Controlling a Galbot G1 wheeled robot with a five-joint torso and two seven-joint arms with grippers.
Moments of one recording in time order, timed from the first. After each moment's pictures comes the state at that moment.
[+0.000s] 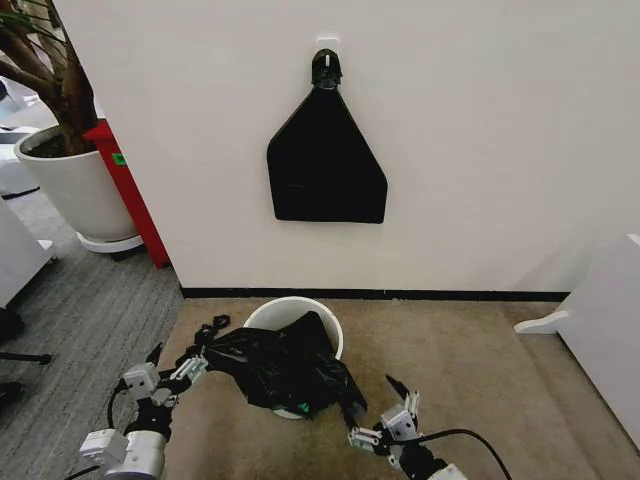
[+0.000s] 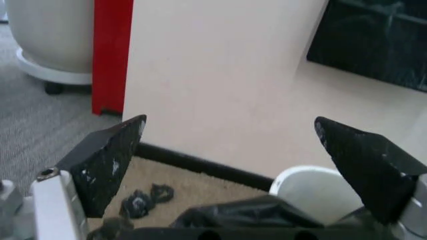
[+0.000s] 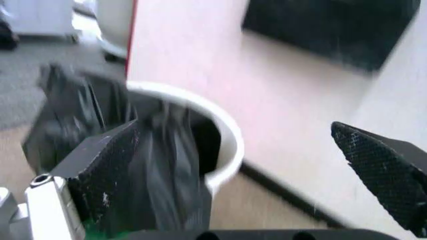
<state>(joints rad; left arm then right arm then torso) 1.80 -1.28 -0.66 -2.18 -0.56 -0.13 -0.09 -1.76 1.07 0.16 2.23 -0.20 0.09 0.10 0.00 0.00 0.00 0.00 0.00</state>
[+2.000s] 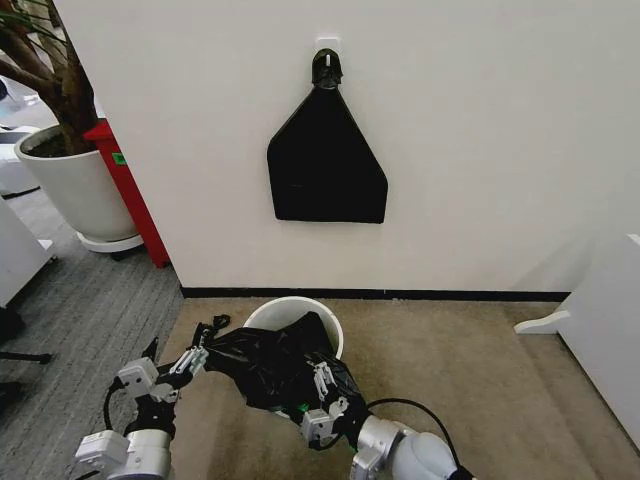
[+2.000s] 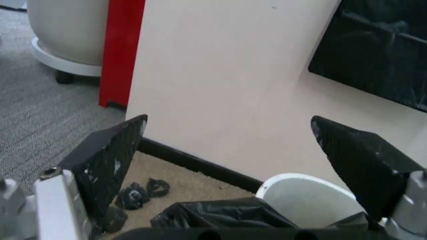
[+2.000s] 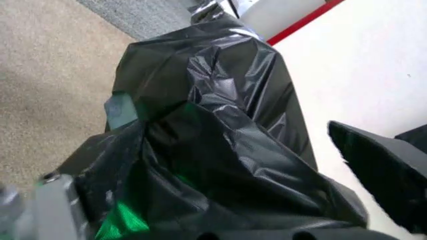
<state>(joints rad) 1.82 -1.40 -0.64 -2.25 -0.52 -0.08 -0.12 -1.29 1.12 -0.09 1.89 -0.75 0.18 -0.22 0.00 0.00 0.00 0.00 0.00</state>
